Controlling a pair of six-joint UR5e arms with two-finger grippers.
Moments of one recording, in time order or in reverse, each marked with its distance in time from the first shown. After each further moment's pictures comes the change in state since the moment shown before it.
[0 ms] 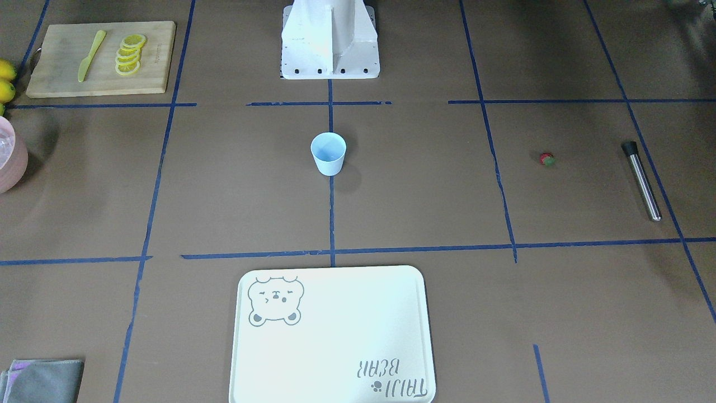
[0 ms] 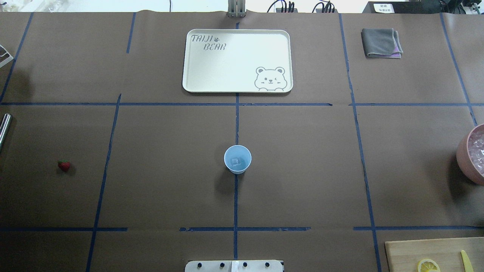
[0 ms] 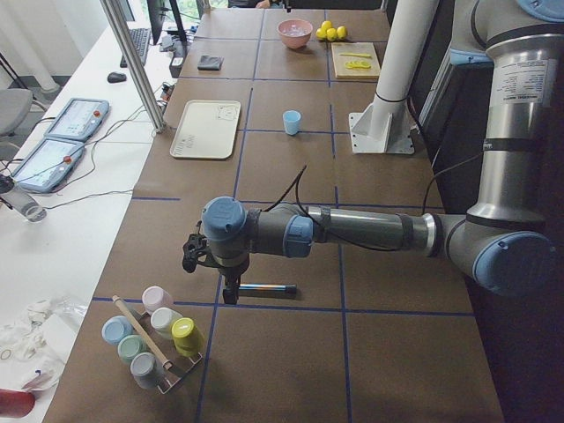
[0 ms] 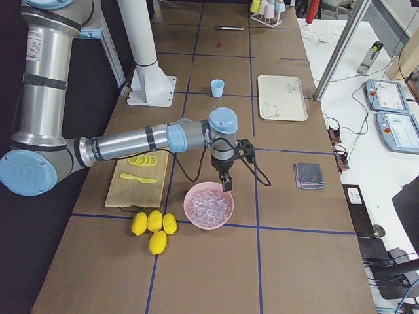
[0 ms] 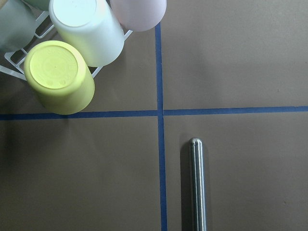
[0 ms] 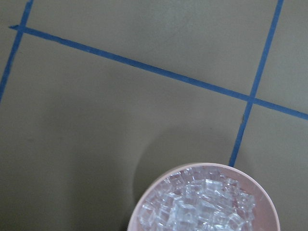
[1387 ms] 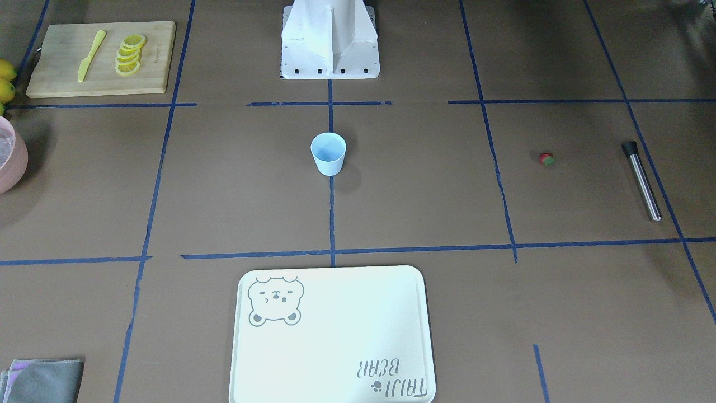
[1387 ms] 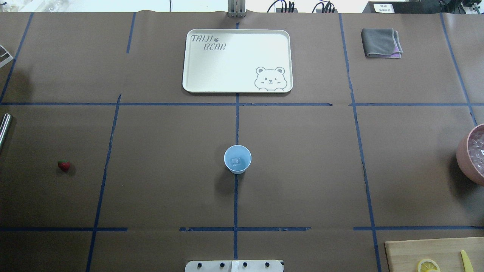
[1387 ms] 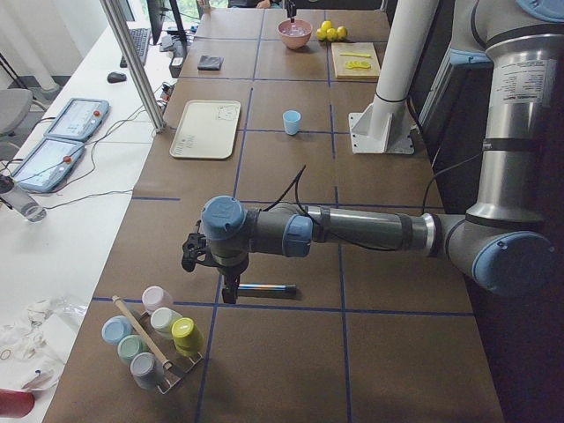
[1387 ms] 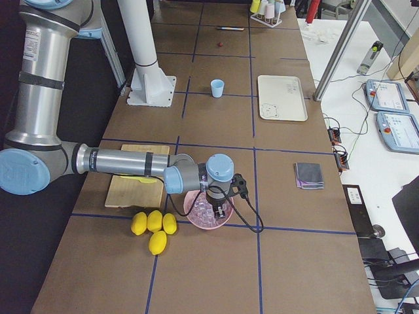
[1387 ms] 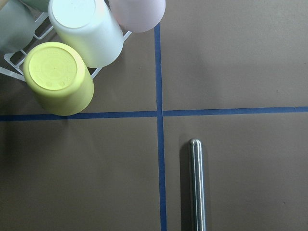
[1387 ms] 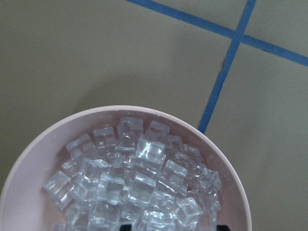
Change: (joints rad) left arm 0.000 -0.003 0.001 0.000 -0.001 0.000; right arm 0.000 -0.006 -0.231 0.154 0.055 -0.090
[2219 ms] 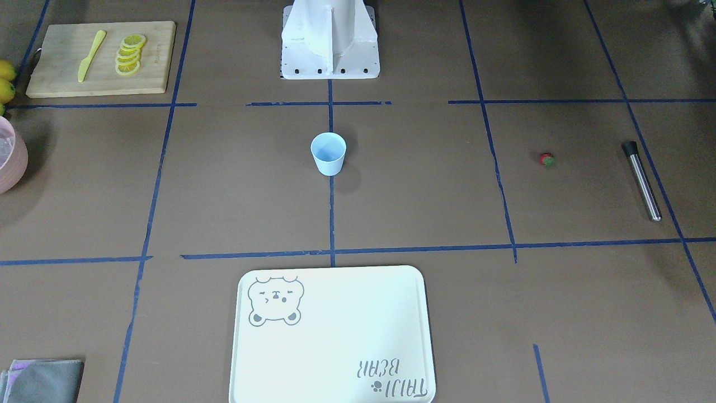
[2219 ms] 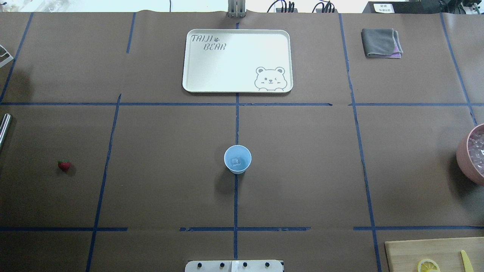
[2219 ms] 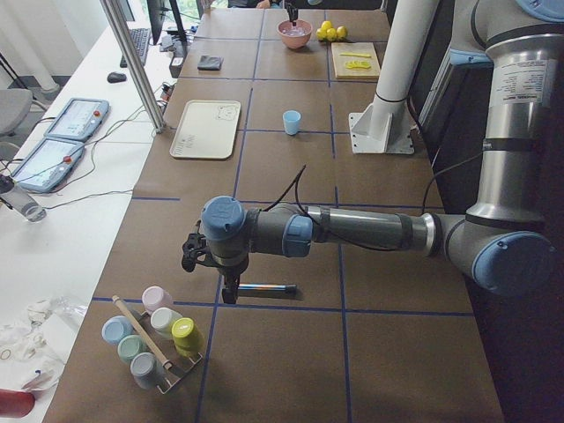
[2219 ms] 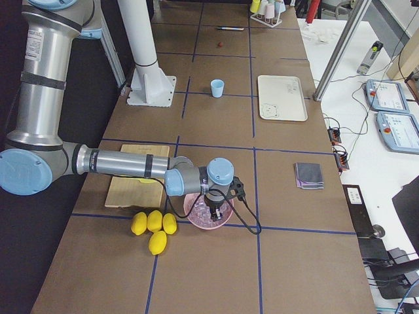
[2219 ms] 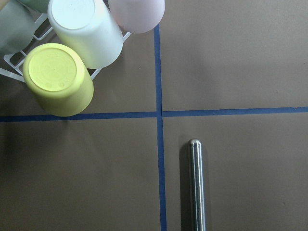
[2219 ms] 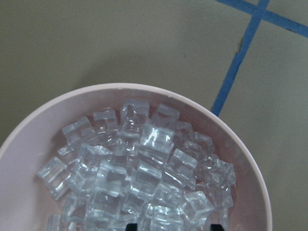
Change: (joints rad) left arm 0.000 0.000 0.001 0.000 0.000 0.001; right arm -0.038 -0.003 -0.028 -0.002 0.001 -0.035
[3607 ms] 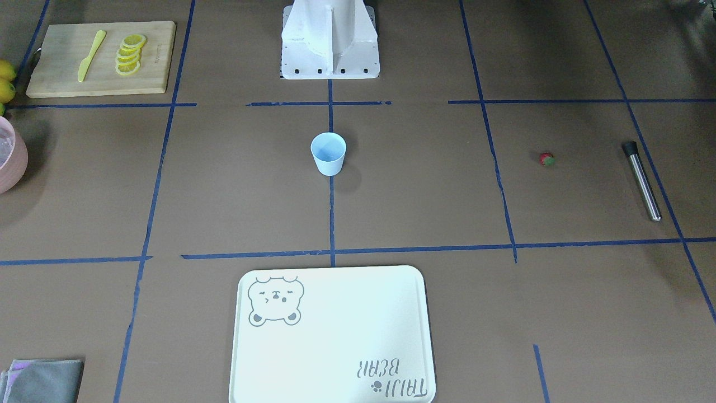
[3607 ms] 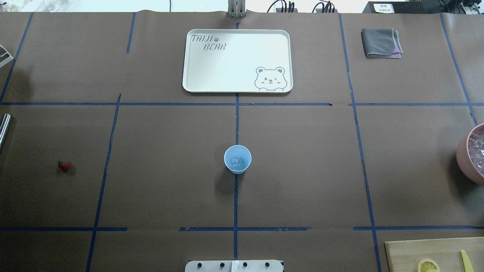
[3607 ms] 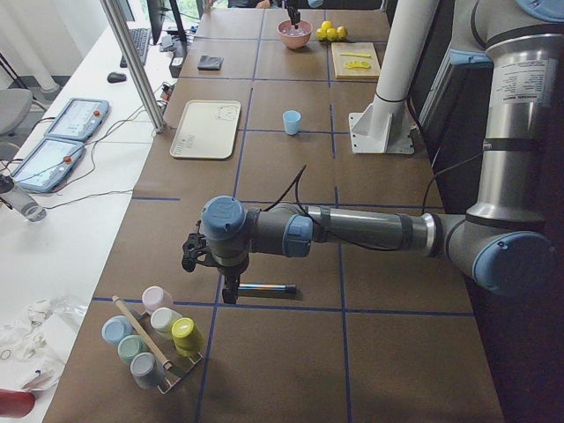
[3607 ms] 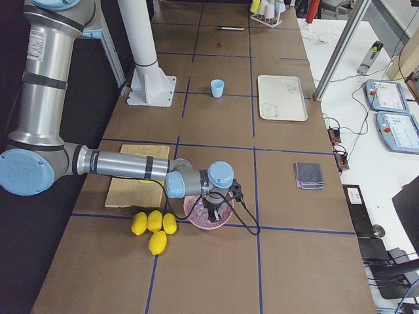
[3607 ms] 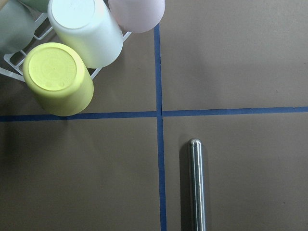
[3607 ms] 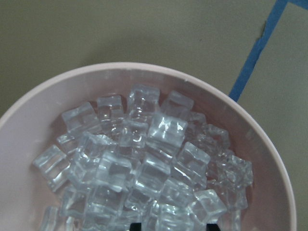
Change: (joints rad) left arm 0.000 0.001 0.000 0.000 -0.001 0.000; right arm -0.029 0.001 -0.023 0.003 0.009 -0.029
